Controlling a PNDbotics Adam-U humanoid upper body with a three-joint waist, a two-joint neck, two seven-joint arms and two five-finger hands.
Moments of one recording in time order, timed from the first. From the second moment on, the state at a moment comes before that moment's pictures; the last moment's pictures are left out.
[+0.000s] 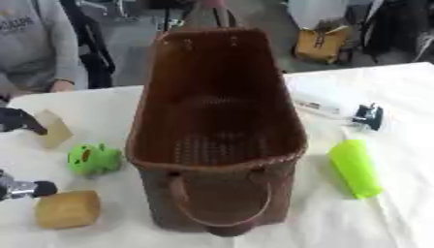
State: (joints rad) left arm -0.11 0.85 0.04 -1.95 -0.65 -0.05 -0.74; right arm -0.23 -0.42 -0.20 -1.98 0.10 -0.08 -0.31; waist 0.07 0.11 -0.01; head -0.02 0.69
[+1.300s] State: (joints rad) left arm -0.10 0.83 -0.04 -1.78 -0.86 -0.06 -0.81; right arm -0.23 -0.42 -0.20 -1.98 0.10 -0.08 -0.31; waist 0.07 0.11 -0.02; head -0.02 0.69
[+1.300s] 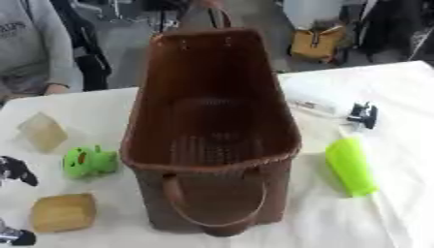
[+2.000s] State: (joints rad) left arm -0.18 0.78 -0.09 -1.67 -0.91 -0.10 -0.73; right arm -0.23 -0.42 -0.20 -1.98 0.10 -0.08 -0.31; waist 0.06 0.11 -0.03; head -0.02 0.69
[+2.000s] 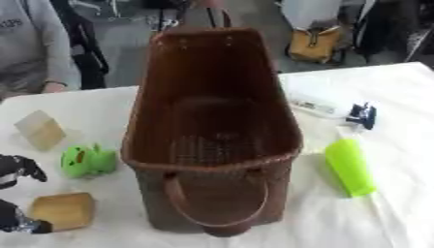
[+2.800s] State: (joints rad) left arm -0.22 0.75 -0.13 -1.59 -0.96 -0.13 -0.73; right arm -0.23 -0.42 -0.20 -1.98 0.10 -0.08 -0.31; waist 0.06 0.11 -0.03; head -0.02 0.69
